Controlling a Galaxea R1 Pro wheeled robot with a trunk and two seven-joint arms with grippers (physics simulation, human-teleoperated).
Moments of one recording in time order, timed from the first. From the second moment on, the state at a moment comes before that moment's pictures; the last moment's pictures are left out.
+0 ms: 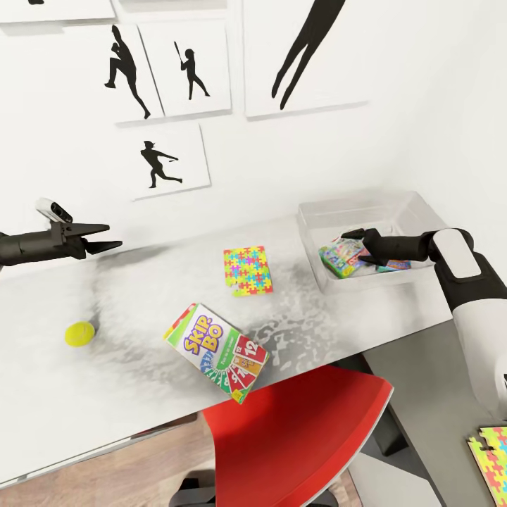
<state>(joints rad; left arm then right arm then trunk) -1.24 0.61 -0.08 -0.74 0.37 1.04 -1.56 -1.24 -0.34 0.04 -0.80 -1.16 1.05 -0.10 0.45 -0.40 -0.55</state>
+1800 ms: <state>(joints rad) -1.24 0.61 -0.08 -0.74 0.37 1.04 -1.56 -1.31 -0.43 0.04 -0.91 -1.16 1.05 -0.15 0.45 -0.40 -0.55</state>
